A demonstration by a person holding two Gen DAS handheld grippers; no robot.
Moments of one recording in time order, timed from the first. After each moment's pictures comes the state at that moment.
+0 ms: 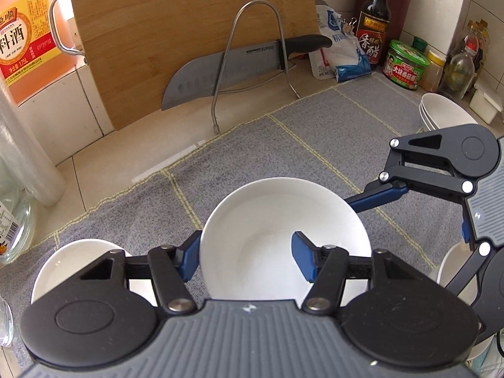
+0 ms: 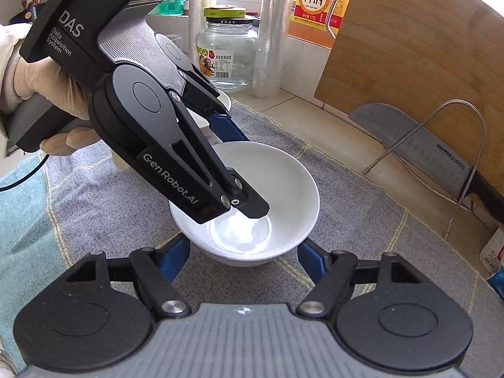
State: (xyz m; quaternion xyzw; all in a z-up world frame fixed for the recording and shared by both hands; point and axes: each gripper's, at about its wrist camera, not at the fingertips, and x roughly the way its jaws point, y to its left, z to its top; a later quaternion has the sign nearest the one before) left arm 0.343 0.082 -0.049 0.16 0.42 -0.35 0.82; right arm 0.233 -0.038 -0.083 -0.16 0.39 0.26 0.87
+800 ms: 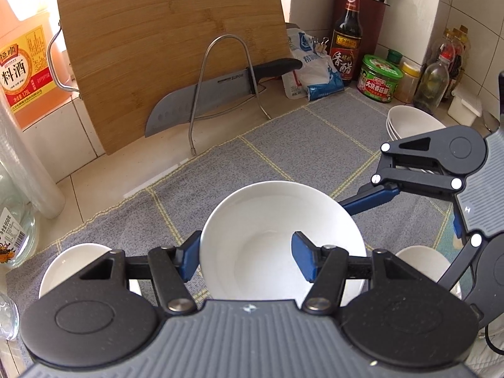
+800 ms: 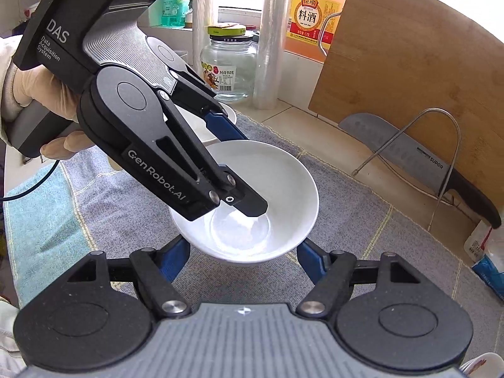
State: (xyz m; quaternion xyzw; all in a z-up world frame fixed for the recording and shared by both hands) left arm 0.303 0.078 -0.016 0.16 0.39 -0.37 0.83; right arm 0.197 -0.046 -0.053 -0.15 0.38 0.26 0.88
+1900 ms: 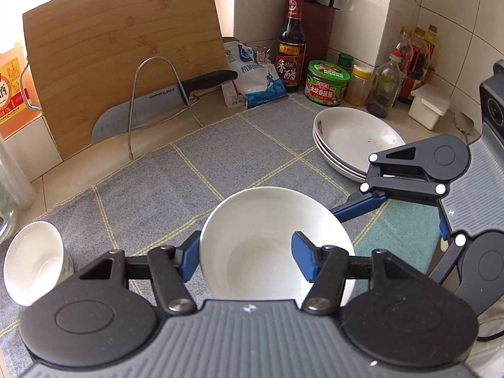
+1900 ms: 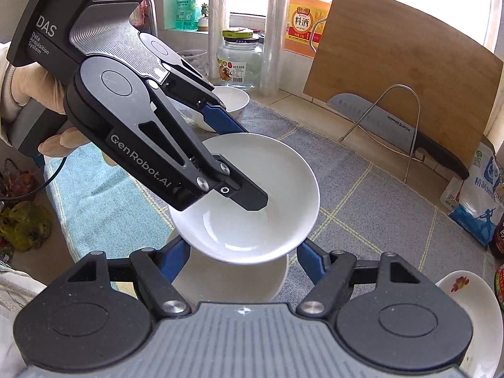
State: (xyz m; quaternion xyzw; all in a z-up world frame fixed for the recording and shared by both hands) left arm 0.202 0.029 0.008 0.15 0.38 -0.38 0.83; right arm 0.098 -0.094 -0.035 -0.14 0.38 0.26 0.87
